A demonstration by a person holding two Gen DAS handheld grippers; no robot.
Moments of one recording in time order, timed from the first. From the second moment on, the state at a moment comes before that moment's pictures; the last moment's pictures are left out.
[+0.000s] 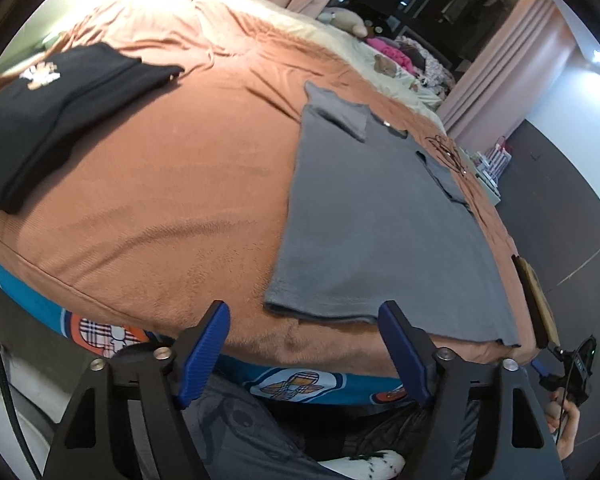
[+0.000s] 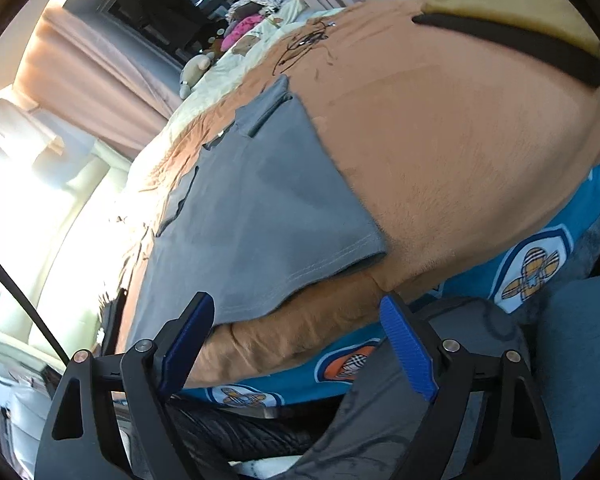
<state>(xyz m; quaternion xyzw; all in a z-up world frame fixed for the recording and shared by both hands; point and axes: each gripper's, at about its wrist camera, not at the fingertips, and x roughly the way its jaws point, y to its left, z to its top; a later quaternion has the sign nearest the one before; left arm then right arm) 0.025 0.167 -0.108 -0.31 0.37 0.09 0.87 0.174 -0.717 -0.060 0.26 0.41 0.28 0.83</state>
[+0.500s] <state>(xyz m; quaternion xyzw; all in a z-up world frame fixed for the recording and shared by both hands) 0.053 0.189 -0.151 -0.40 0.40 0.09 0.82 0.224 -0.720 -0.108 0.33 0.44 0.27 0.79</state>
